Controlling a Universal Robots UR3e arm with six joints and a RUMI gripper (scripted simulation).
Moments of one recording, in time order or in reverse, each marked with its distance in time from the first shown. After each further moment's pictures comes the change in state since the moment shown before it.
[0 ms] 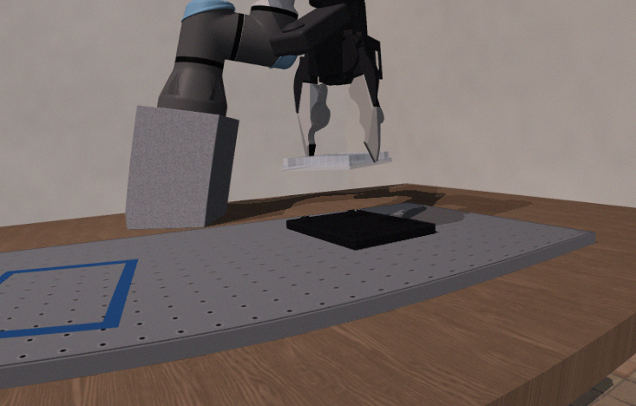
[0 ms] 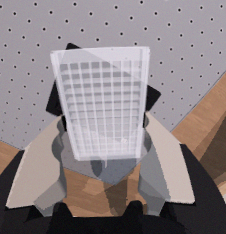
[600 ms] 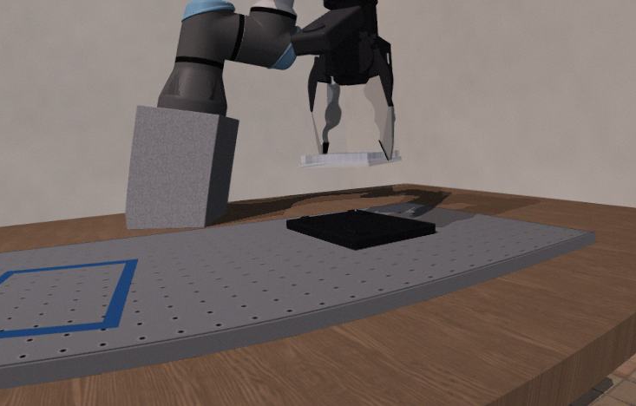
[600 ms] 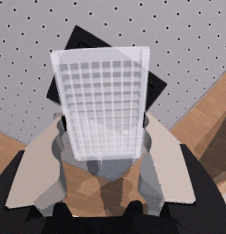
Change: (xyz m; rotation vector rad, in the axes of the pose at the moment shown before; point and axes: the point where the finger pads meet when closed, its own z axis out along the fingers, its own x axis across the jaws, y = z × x) arm -0.009 0.021 -0.001 0.006 0.004 -0.045
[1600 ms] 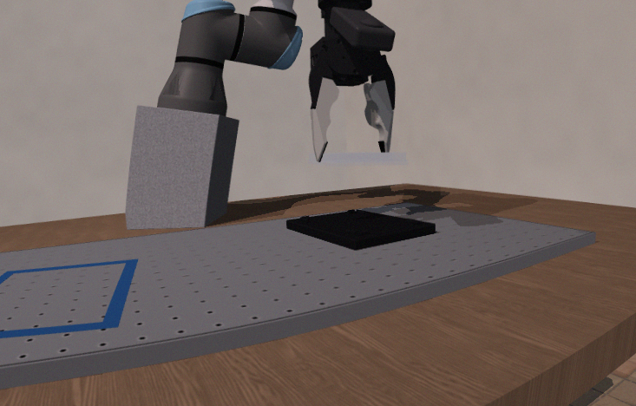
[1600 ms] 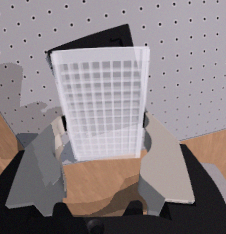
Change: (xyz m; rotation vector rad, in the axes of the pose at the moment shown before) arm 0.001 0.000 0.000 0.017 0.026 -0.751
